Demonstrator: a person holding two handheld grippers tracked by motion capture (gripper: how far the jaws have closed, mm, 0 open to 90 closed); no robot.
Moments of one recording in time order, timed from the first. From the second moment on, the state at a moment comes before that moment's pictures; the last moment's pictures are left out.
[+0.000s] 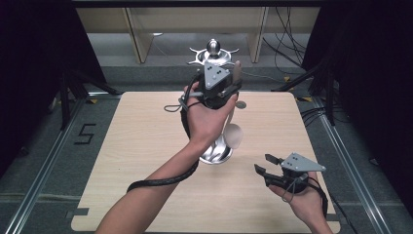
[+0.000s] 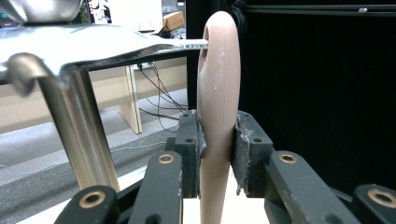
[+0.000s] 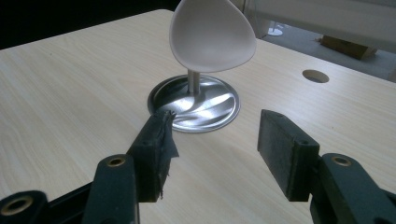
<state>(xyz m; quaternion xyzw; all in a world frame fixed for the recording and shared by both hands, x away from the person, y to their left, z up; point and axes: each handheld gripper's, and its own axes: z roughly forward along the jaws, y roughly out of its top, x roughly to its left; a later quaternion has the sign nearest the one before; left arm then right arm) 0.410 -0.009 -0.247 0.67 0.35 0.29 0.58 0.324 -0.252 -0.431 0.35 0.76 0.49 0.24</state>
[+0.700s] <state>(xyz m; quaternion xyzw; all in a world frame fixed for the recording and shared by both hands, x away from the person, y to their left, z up) 0.412 -0.004 -0.250 0.67 0.36 0.29 0.58 0.324 -0.254 -0.431 0.34 0.77 0.48 0.24</state>
